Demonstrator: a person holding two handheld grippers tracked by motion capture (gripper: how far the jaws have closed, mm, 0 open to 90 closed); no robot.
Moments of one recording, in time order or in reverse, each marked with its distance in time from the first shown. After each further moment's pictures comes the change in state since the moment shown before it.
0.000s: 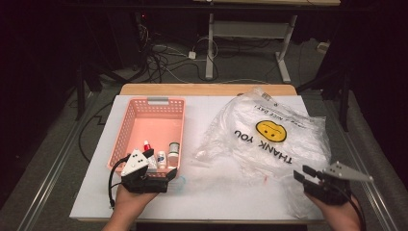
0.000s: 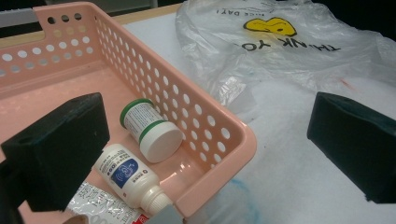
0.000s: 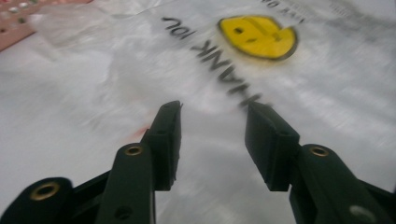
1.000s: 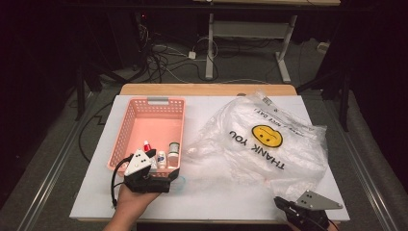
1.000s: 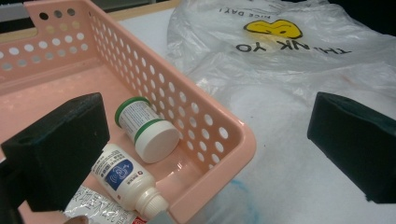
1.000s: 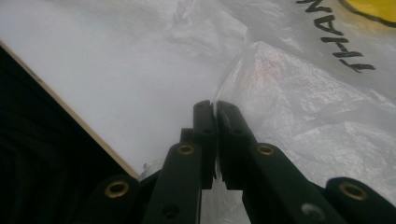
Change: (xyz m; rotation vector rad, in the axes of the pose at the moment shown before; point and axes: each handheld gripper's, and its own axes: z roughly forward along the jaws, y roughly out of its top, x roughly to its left) left arm -0.001 0.000 0.007 0.022 -0.001 0.001; right arm 0.070 -0.036 0.002 0.109 0.155 -0.170
